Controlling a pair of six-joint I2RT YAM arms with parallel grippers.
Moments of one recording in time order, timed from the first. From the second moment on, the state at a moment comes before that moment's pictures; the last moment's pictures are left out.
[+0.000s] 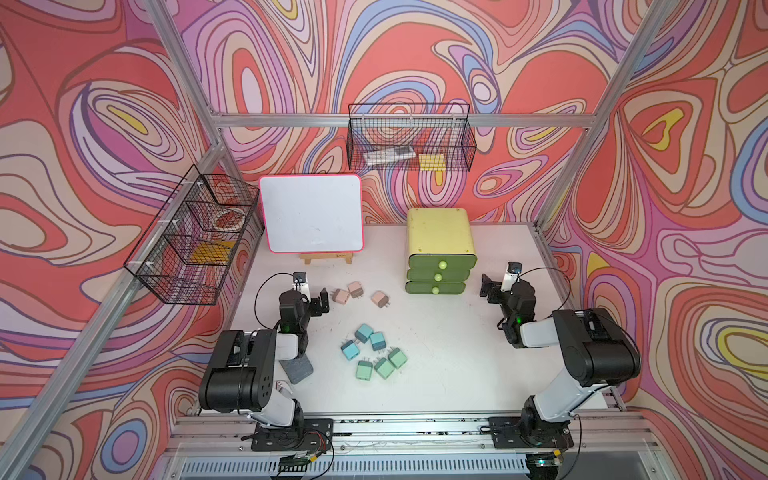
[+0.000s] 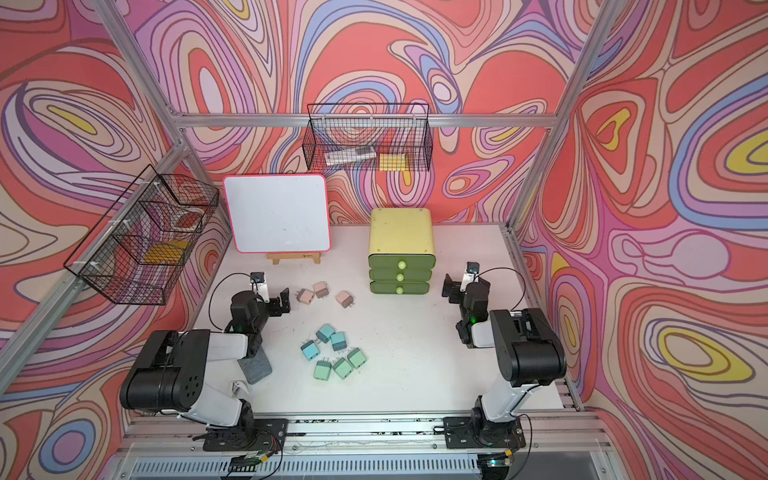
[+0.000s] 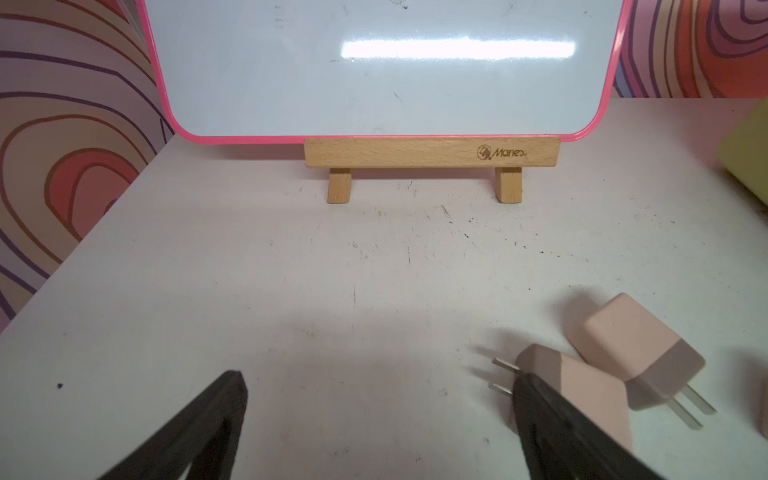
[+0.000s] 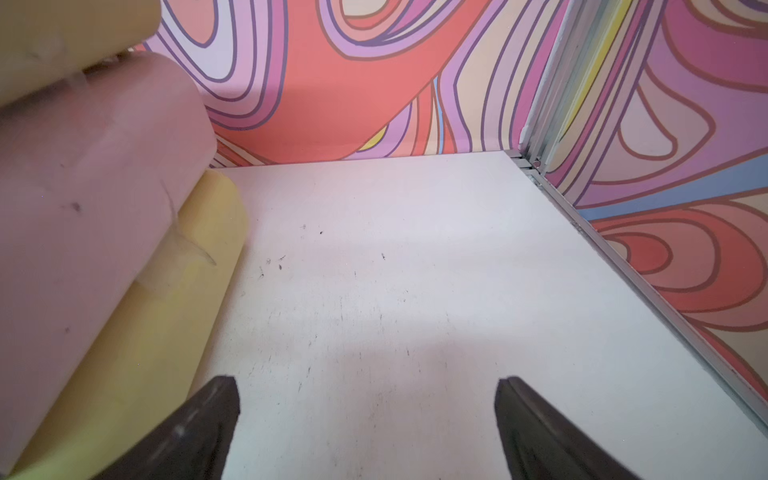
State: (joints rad) left arm 0.03 1.54 0.38 0.77 0.00 0.01; right arm 0.02 1.69 0.46 0.95 0.10 0.02
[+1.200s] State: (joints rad) left arm -0.23 1.22 0.61 0.28 -0.44 -0.04; right arm 0.03 1.23 0.75 0.31 0.17 0.29
